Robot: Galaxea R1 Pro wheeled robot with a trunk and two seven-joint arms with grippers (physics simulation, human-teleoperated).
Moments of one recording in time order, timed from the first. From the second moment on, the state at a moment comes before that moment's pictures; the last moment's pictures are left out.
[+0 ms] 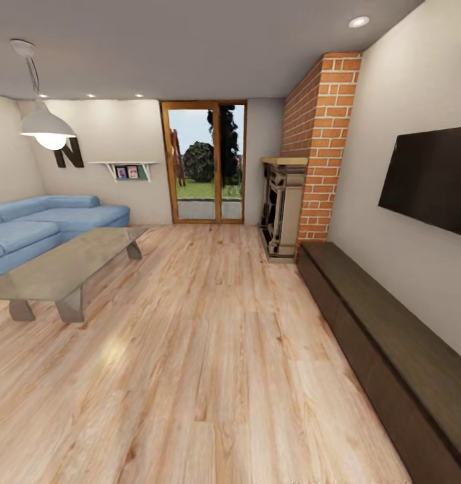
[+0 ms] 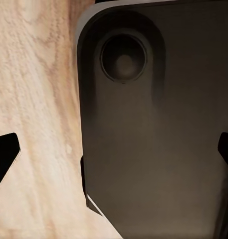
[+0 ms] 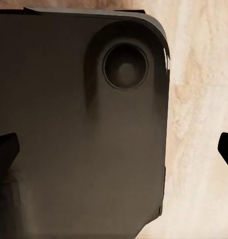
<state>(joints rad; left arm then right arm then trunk) 0.00 0.02 -0.01 -0.02 0.00 -0.02 0.00 0.00 0.00 -0.01 0.01 -0.01 -0.10 0.01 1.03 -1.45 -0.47</state>
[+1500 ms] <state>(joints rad) 0.00 -0.06 0.01 -0.02 0.10 -0.02 0.00 0.00 0.00 -0.01 0.01 -0.06 -0.10 0.00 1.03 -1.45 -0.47</state>
